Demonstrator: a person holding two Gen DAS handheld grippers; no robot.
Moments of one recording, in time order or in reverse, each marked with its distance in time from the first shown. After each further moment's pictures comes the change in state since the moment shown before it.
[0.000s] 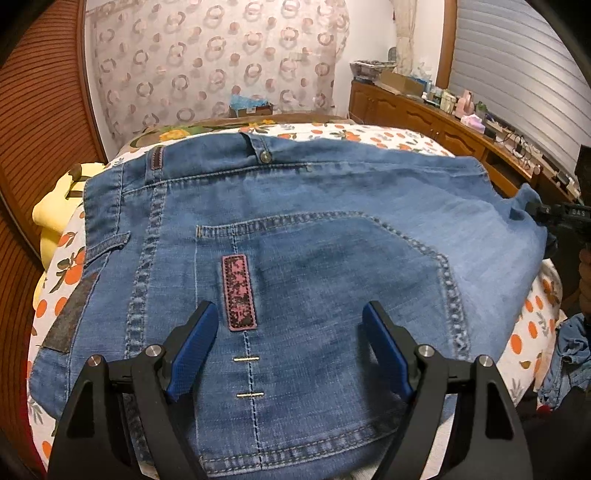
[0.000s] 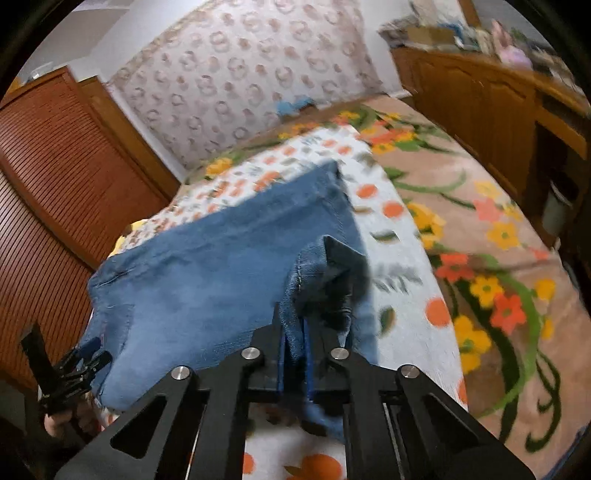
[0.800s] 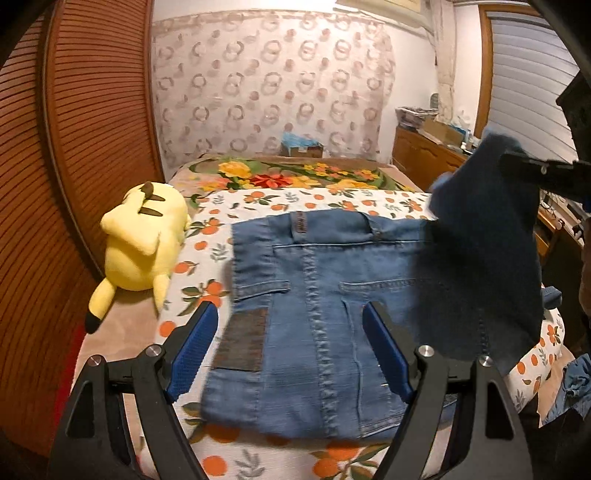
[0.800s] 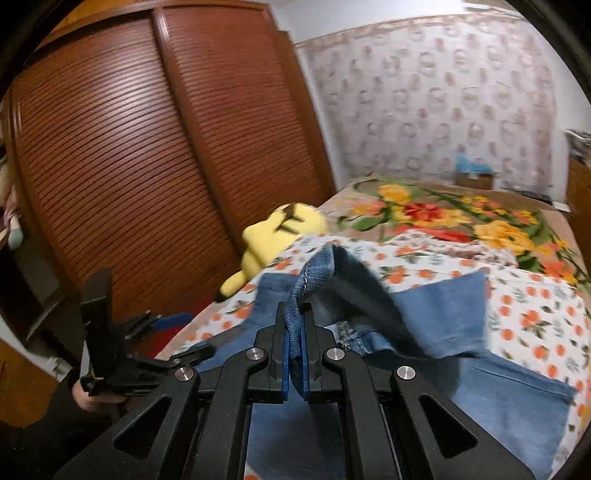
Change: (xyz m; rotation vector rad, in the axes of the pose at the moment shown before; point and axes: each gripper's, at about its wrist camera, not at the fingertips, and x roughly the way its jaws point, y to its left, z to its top) left arm -0.086 0.095 0.010 -0.105 -0.149 0.136; right arm 0.061 0.265 0.038 -0.497 0.008 0.410
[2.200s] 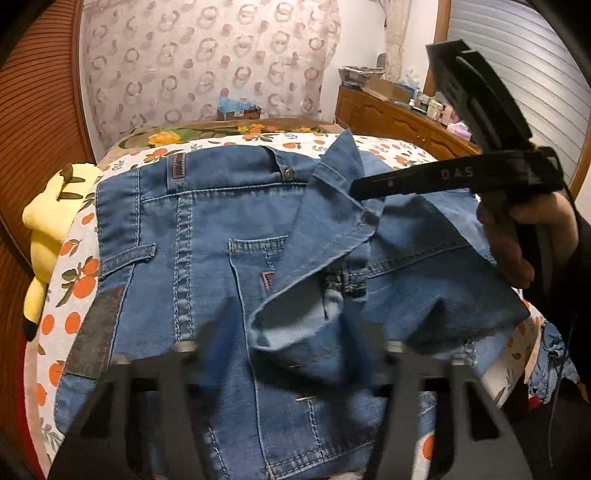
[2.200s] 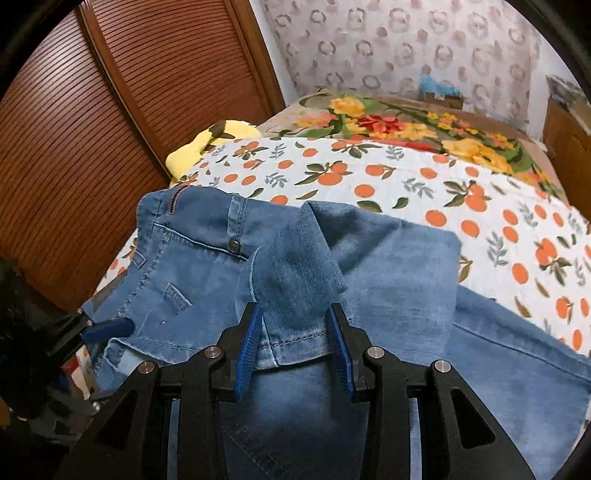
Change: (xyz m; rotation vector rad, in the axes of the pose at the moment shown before) left arm 0.068 -0.072 -0.023 0.097 0.148 -0.226; right arm 0.112 -0.050 -0.004 0.130 0.277 -0.123
